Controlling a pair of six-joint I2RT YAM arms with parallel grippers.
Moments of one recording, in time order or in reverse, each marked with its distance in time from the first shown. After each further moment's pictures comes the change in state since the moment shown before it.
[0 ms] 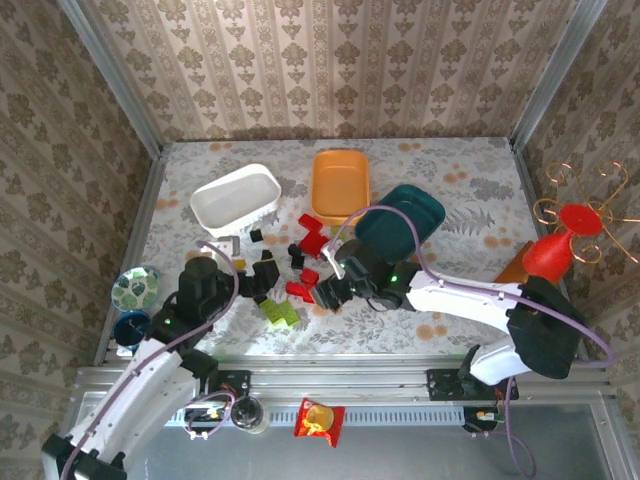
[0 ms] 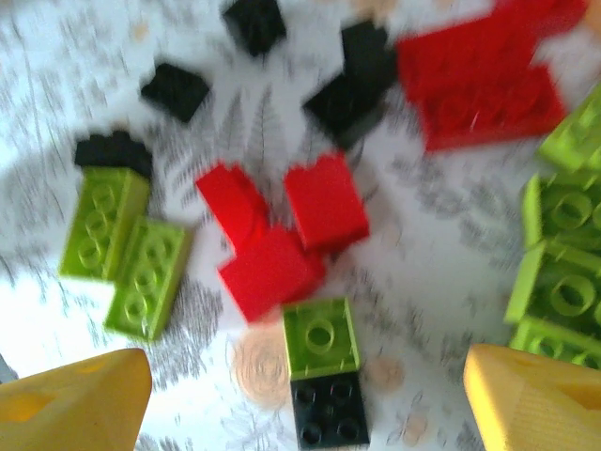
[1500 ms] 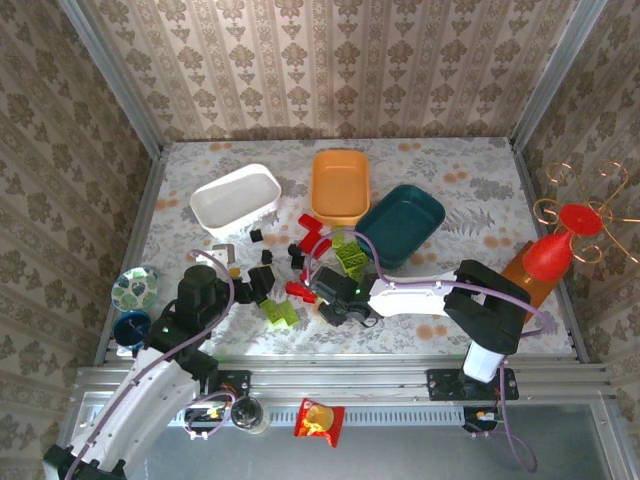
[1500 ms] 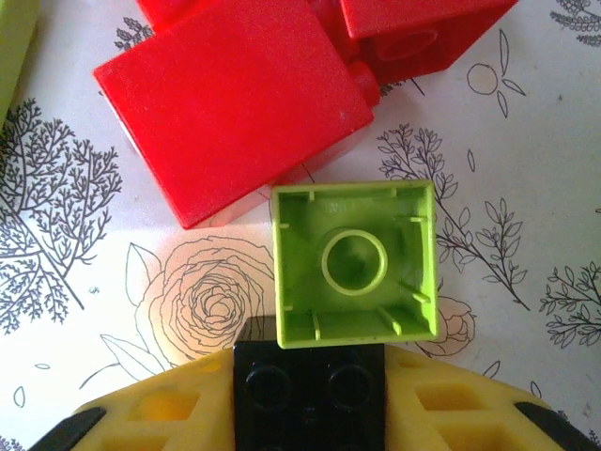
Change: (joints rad) left arm 0.000 -0.051 -0.037 -0.046 -0.047 -0.030; right arm 0.102 0.275 0.077 -0.094 0.141 -0.061
